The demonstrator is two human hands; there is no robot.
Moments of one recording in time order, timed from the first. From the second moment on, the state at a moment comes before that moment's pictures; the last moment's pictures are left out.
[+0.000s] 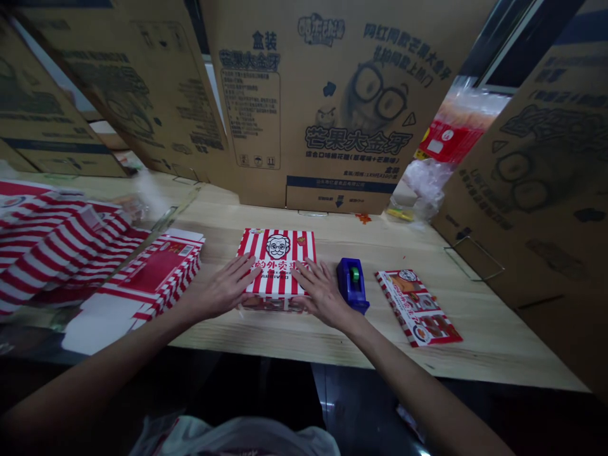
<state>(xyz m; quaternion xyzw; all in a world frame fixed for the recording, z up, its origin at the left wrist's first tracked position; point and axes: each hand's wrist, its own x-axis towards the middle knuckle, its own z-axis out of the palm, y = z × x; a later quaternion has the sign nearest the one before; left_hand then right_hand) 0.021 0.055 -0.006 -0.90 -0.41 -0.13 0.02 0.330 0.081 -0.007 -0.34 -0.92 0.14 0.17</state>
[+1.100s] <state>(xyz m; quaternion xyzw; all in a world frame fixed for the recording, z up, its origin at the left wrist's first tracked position) 0.017 0.054 0.021 -0.93 -0.37 -0.04 0.07 0.332 0.093 0.013 -0.27 -0.91 0.25 0.18</state>
